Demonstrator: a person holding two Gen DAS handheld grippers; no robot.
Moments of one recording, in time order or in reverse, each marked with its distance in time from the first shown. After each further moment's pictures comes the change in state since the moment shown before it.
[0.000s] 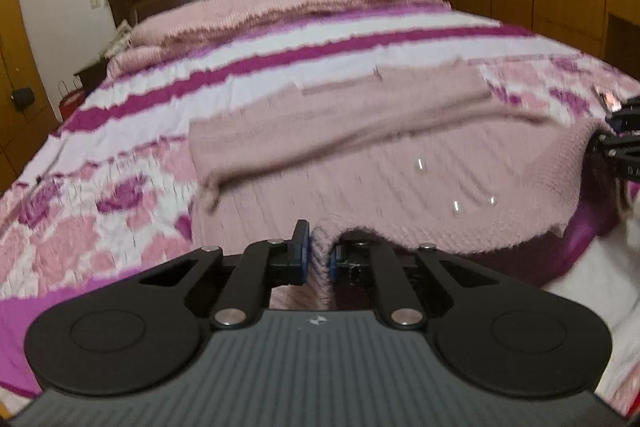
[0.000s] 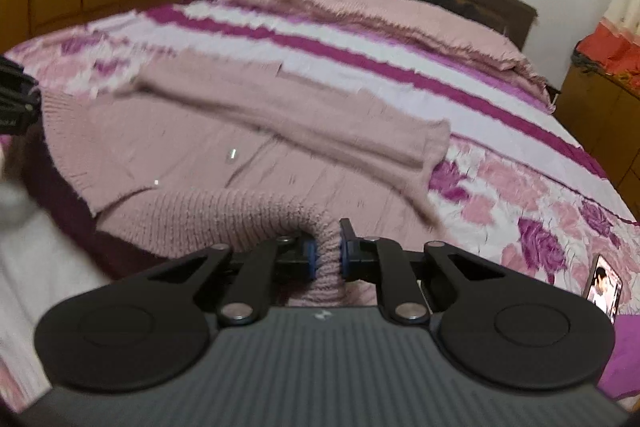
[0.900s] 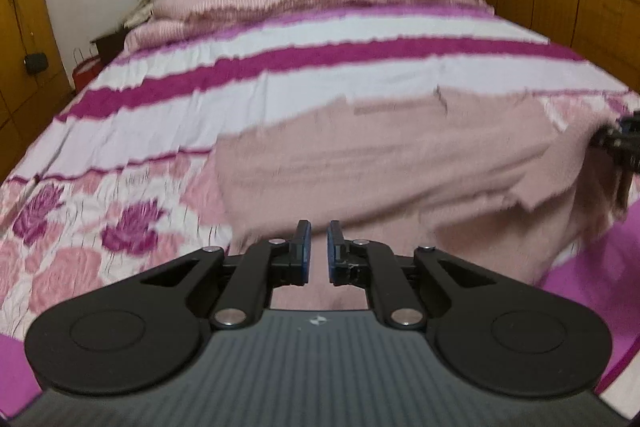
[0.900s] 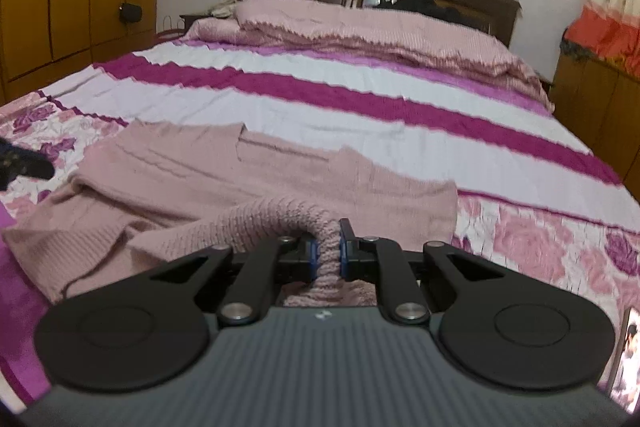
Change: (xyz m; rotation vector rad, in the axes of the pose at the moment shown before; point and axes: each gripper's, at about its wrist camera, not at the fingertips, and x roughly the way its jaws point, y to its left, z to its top) left arm 0.079 0.058 0.063 -0.091 0.094 0.033; right arm 0.084 -0.026 0.069 0.118 -0.026 -0.016
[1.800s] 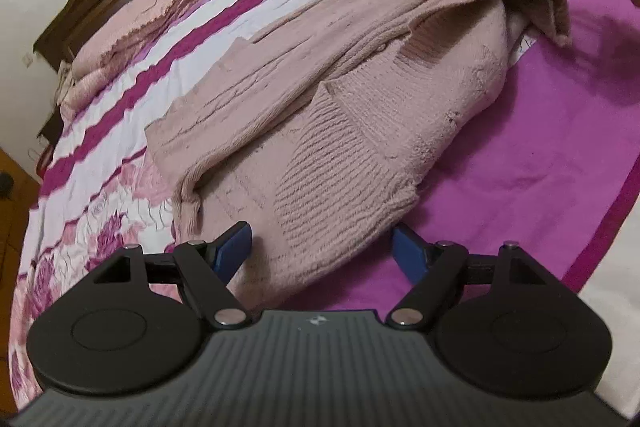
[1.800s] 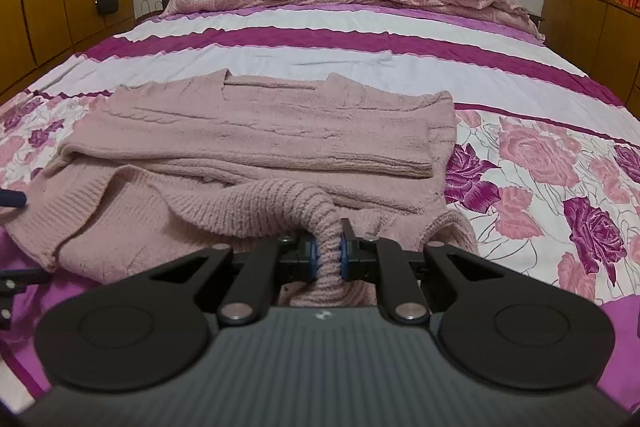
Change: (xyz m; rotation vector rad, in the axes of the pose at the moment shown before) left arm 0.012 -0.053 -0.074 0.492 0.090 -0.035; right arm 0.010 -0.007 -0.040 0.127 0.118 0.002
